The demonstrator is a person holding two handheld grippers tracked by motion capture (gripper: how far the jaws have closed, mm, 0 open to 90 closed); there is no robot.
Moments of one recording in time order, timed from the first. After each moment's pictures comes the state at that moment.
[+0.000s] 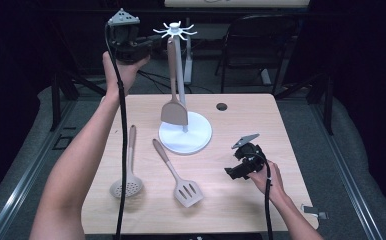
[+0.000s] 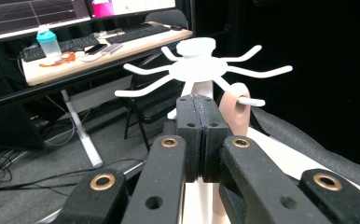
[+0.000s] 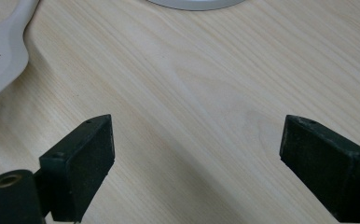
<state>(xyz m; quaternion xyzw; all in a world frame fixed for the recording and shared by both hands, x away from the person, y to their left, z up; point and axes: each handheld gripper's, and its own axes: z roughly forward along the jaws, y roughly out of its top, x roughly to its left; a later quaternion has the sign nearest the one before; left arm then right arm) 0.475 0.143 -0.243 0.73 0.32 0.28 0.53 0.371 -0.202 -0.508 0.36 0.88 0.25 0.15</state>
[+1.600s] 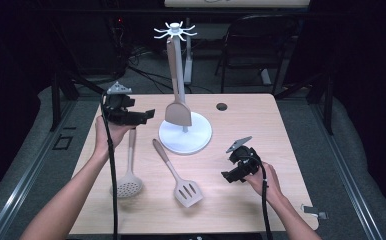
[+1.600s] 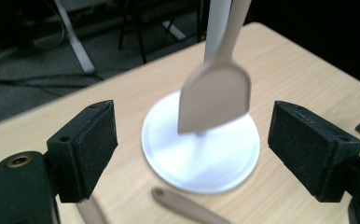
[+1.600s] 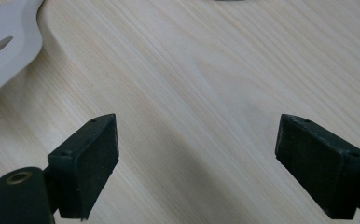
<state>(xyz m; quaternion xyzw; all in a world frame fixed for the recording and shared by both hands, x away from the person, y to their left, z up) 0.423 0.189 -0.393 0.78 0.42 0.19 0.43 0.368 -0.188 -0.515 0.34 0.90 0.23 0.14</state>
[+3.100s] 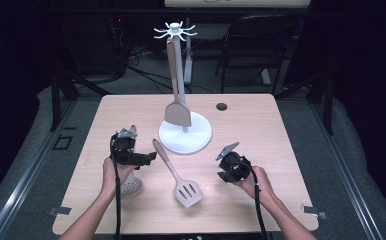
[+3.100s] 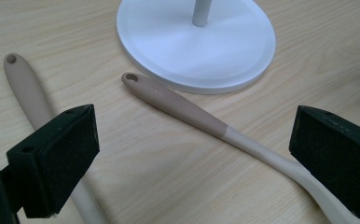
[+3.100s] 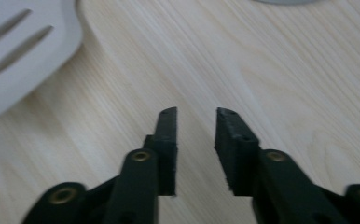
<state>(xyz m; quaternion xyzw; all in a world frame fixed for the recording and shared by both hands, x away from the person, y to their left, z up) 0.383 0.192 -0.500 0.79 0.46 0.15 0.38 0.357 -0.159 -0.523 0.31 0.92 0.22 0.13</state>
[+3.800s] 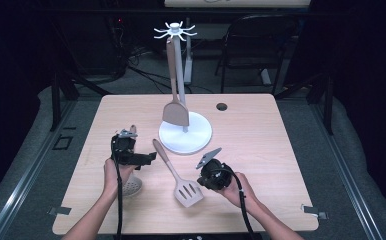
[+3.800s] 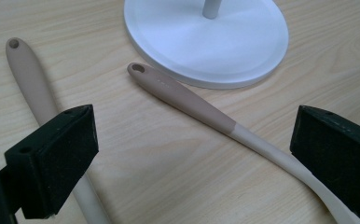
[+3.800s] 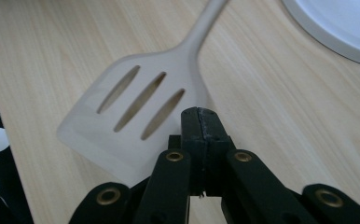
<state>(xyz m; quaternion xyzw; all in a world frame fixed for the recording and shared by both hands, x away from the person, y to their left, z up) 0.389 0.193 -0.508 0.78 0.49 0.13 0.36 0.333 -0.105 -0.516 0.25 0.92 0.28 0.05</state>
